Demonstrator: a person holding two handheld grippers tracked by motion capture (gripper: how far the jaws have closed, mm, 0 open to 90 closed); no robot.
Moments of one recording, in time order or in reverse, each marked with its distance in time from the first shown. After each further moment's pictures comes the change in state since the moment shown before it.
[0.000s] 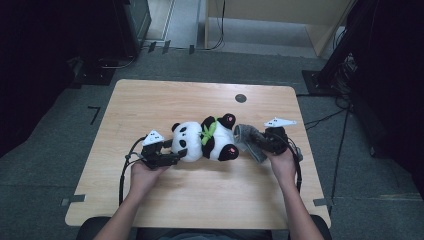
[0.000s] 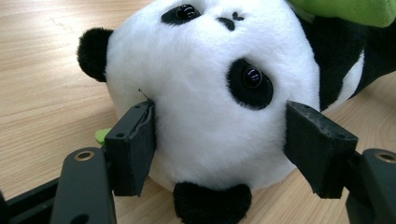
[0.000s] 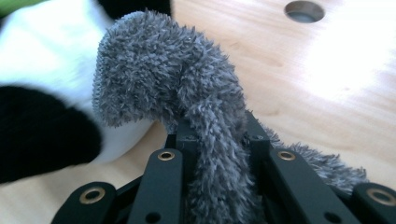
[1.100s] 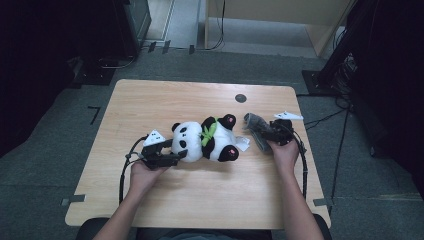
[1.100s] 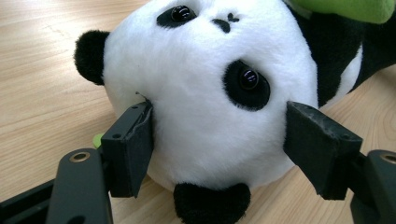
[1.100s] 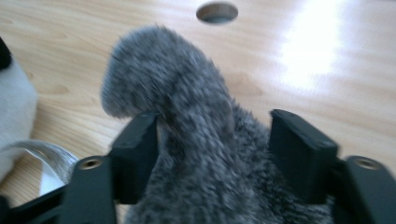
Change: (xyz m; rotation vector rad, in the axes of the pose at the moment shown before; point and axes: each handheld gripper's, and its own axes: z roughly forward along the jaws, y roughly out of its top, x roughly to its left) left arm -0.002 0.002 -0.002 0.018 0.002 0.057; right arm -0.062 -0.012 0.038 -0.081 -0.122 0.107
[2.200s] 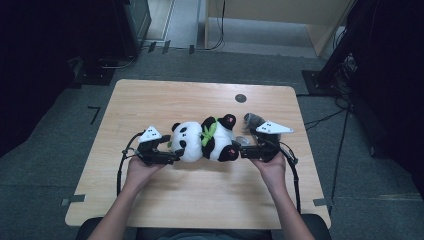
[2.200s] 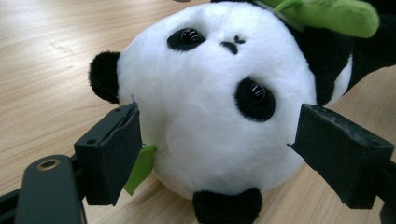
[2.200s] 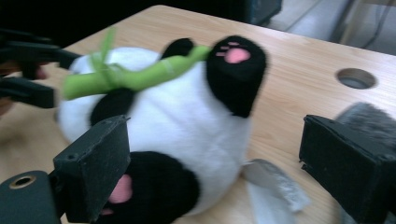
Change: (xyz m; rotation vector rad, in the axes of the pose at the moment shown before) left arm 0.014 0.007 -0.006 -0.015 -0.041 0.035; right arm 0.109 0.012 -0.069 -0.116 0.270 -0.110
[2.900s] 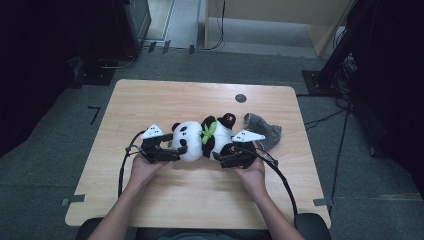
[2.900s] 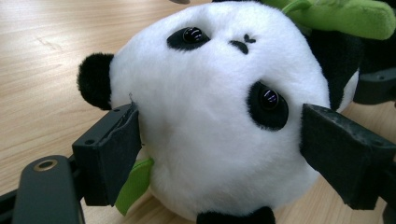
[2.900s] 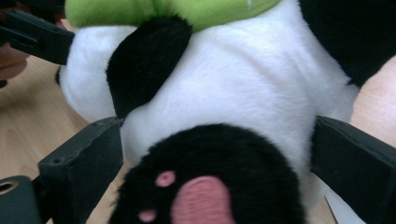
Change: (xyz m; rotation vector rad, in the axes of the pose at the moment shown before) left arm 0.008 0.000 0.015 -0.024 -0.035 -0.052; right arm 0.030 -0.028 0.058 0.082 0.053 -0.057
